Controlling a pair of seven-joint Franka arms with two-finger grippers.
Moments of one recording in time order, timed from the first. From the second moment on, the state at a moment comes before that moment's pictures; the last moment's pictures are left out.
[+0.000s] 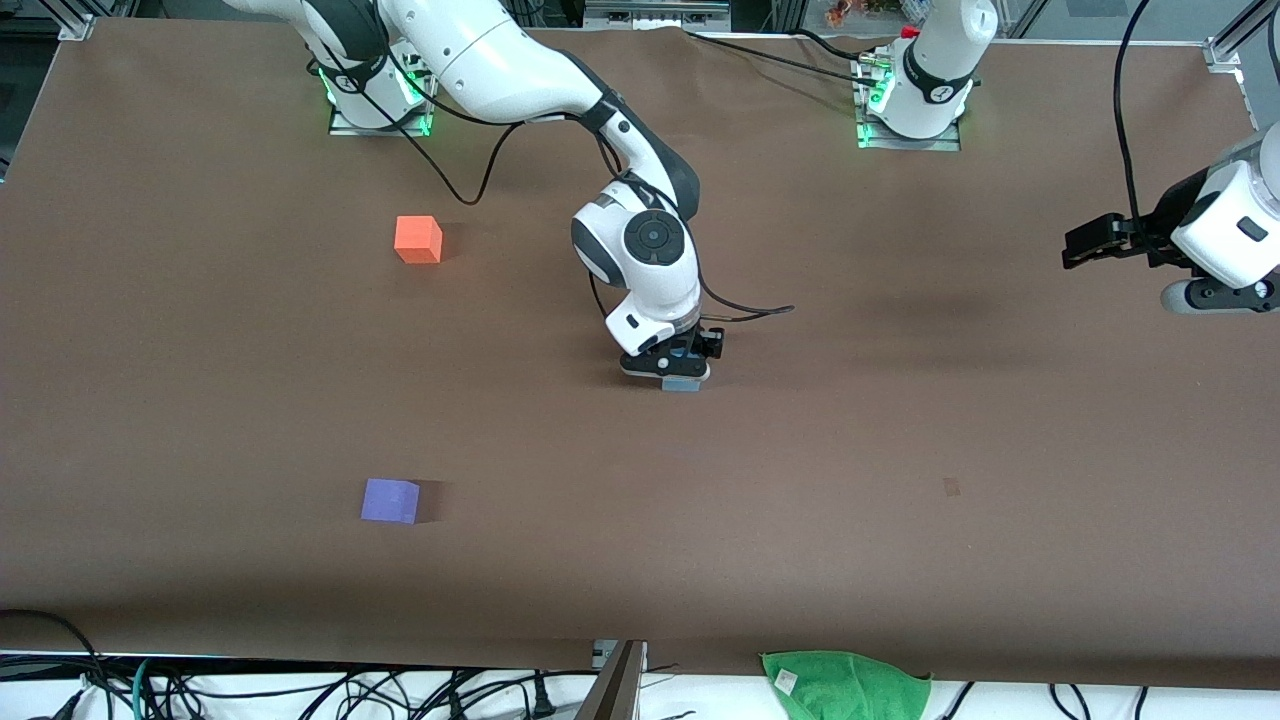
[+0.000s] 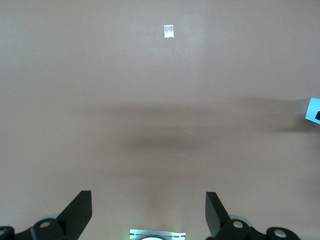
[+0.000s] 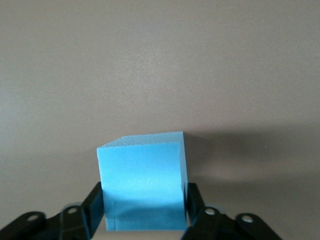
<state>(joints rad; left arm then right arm) -0.01 0.10 0.00 -1.52 0.00 1.45 -0.07 0.86 0.97 -0.05 -1.19 0.07 2.32 0.93</state>
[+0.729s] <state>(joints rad) 0.03 0.12 0.00 -1.52 -0.05 1.45 -0.07 0.73 0.88 -0.07 -1.14 0.12 2.16 0.77</state>
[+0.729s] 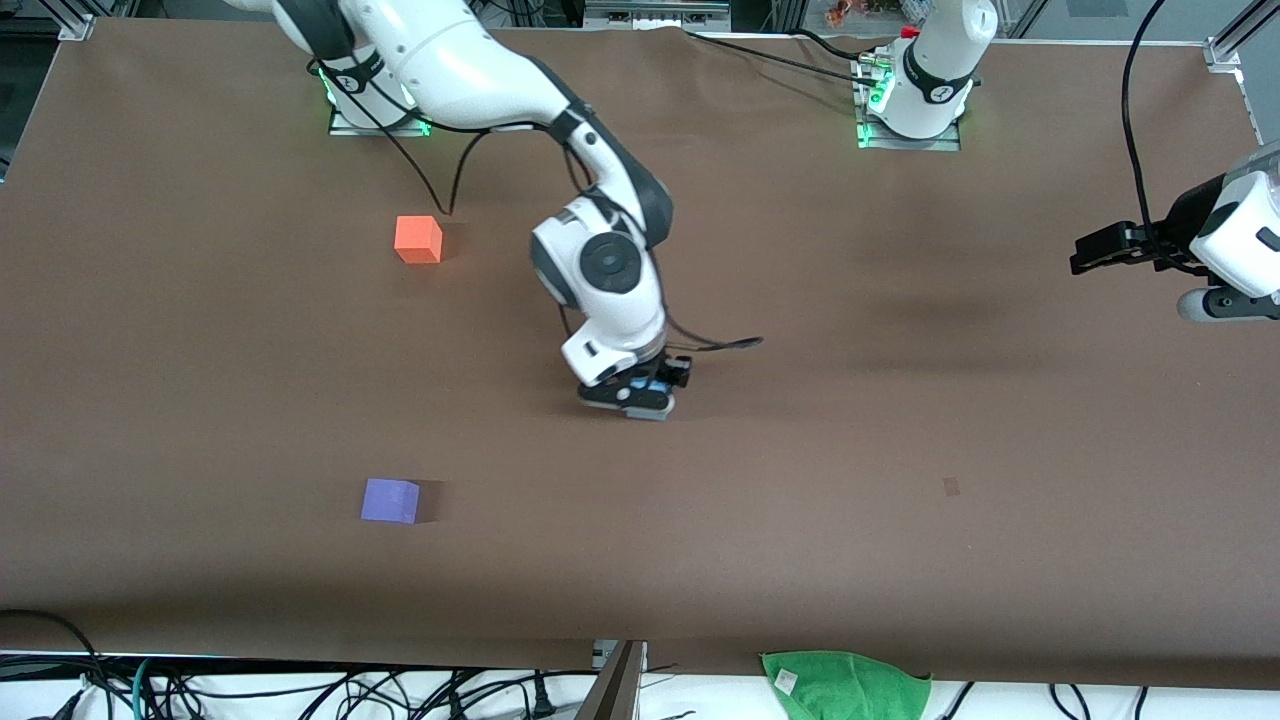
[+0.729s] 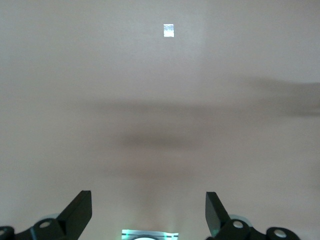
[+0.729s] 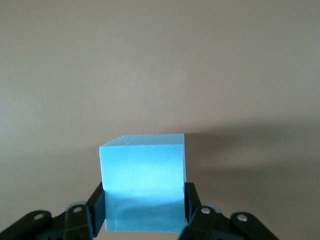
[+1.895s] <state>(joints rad) 0.03 0.13 -0.01 -1.50 -0.03 1.46 -0.07 0.58 0.45 -0.33 -2.00 0.20 2.38 0.06</state>
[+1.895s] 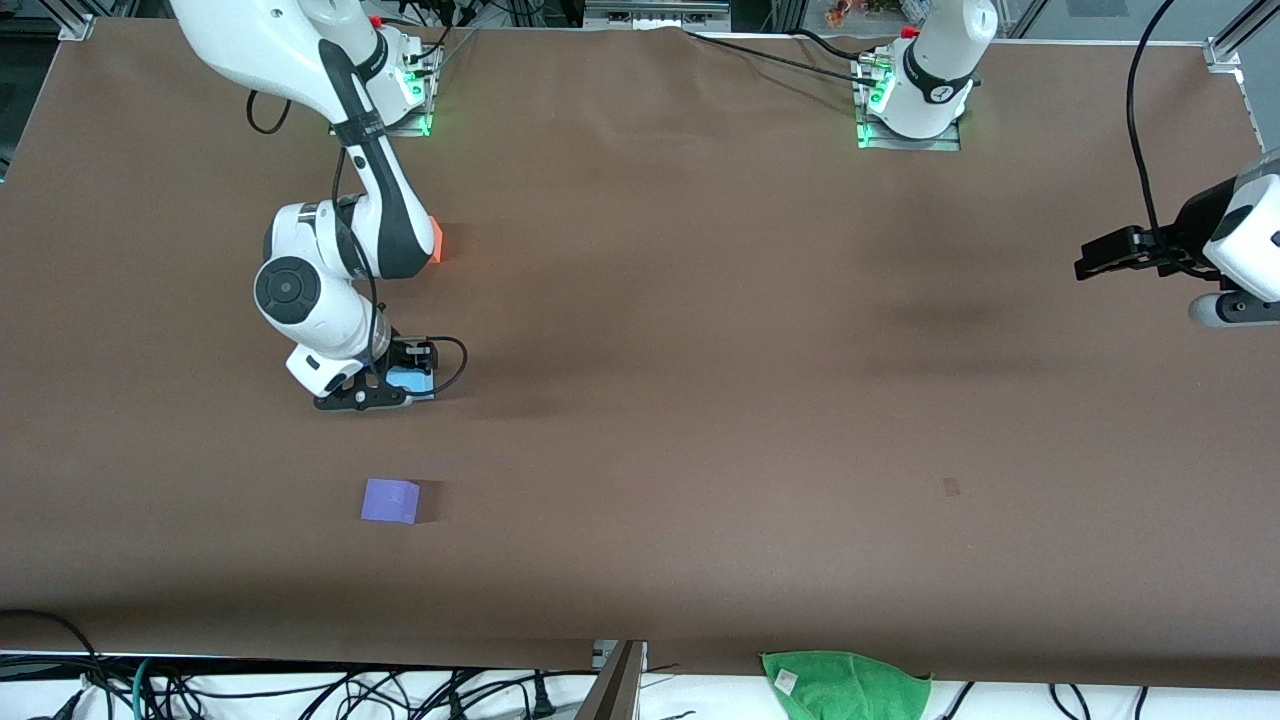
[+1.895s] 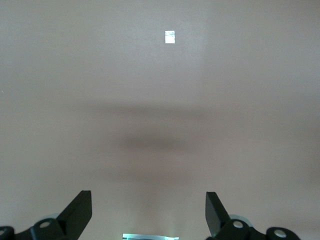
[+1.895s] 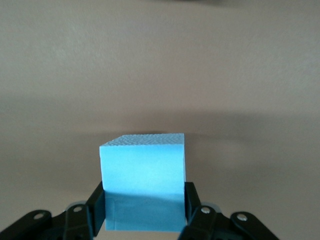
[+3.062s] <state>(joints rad) 0.02 0.13 -0.01 -1.50 -0.02 1.46 -0.07 0.56 0.45 -0.33 -2.16 0.31 2.54 0.06</state>
